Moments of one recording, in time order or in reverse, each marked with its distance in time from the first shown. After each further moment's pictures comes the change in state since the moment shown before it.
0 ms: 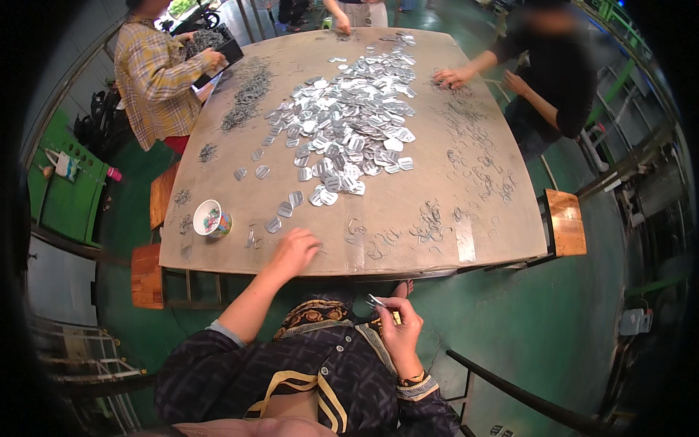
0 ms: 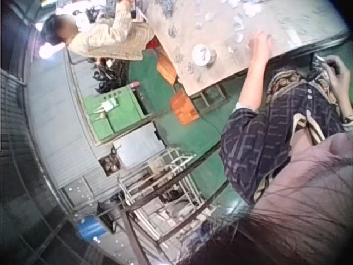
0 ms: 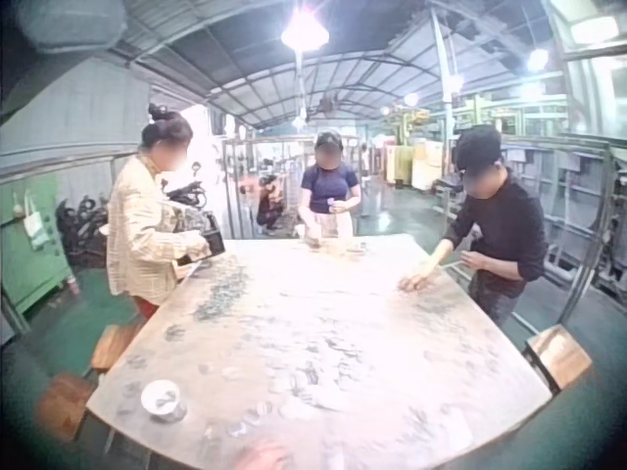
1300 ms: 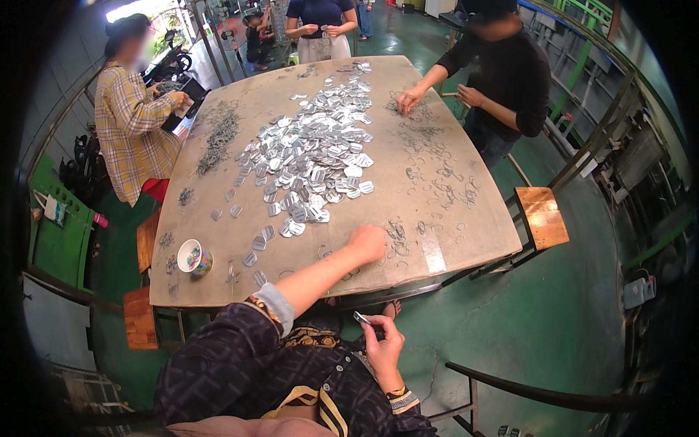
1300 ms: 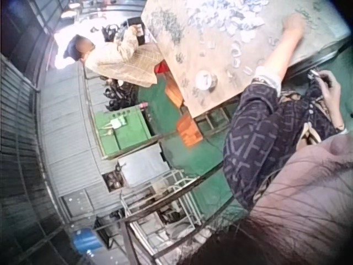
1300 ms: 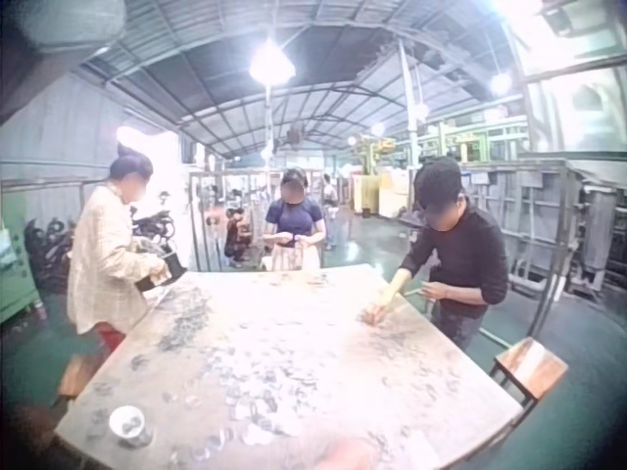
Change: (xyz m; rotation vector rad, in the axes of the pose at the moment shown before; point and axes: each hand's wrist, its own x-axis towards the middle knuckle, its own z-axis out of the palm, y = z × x) left_hand 0.165 0.123 0.129 0.142 -0.215 0.144; right_hand -0.010 0.012 -0.013 -0.009 0.182 0.015
